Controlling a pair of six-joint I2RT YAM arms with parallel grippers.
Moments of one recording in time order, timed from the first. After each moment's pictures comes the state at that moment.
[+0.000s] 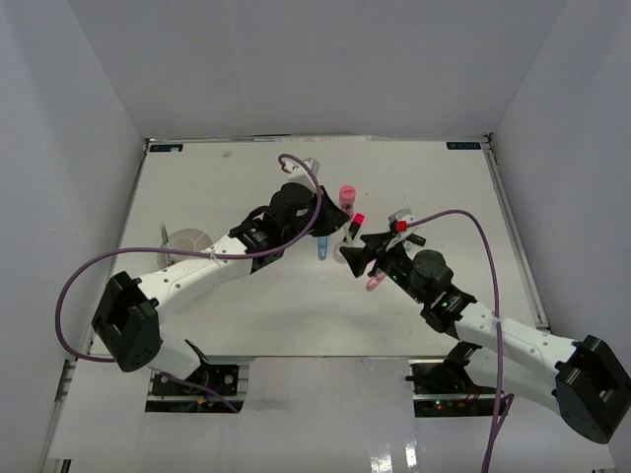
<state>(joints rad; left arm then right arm) -0.82 1.45 1.13 -0.03 -0.07 -0.78 0.80 0.94 0.38 0.56 0.04 0.25</state>
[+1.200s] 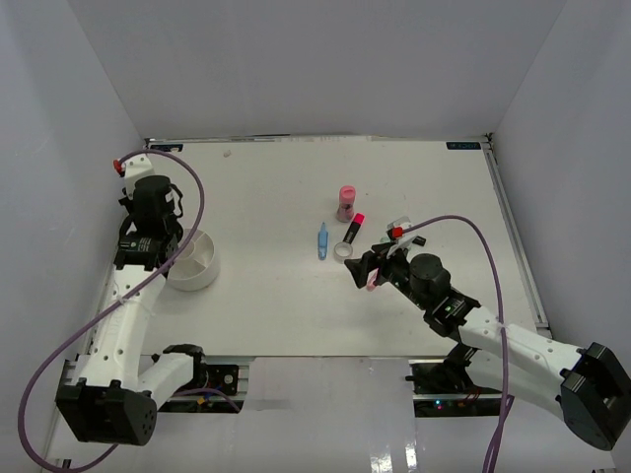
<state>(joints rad) -0.08 1.00 1.04 -0.46 -0.69 -0.15 0.80 0.89 0.35 0.38 0.09 0.22</state>
